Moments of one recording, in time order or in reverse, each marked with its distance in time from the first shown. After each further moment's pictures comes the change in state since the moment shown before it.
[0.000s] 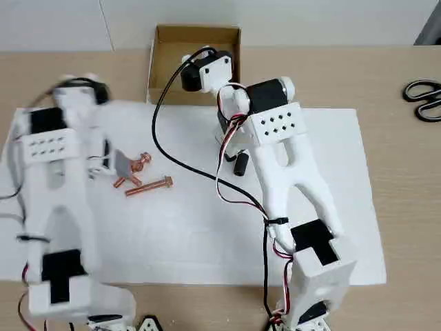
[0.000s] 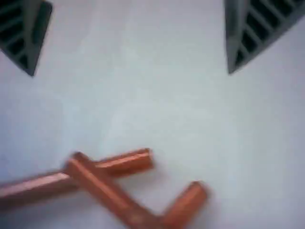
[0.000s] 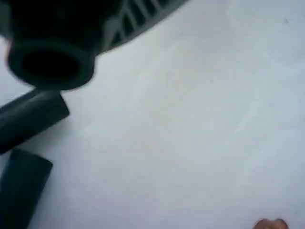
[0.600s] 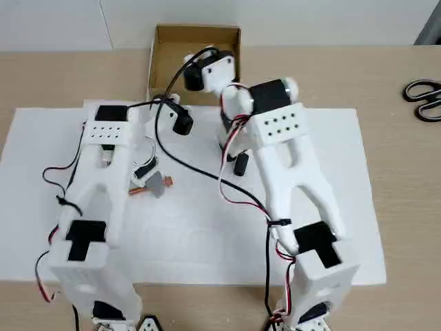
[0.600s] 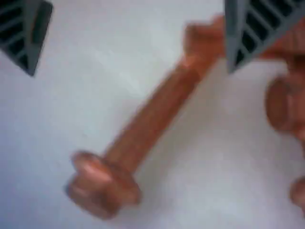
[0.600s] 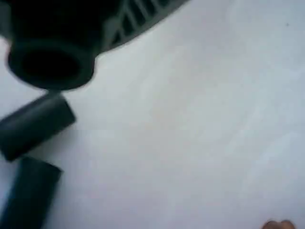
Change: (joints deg) left arm 11.2 13.9 -0.5 -9.8 -28.4; right arm 1.9 -2.1 0.3 0.0 0.1
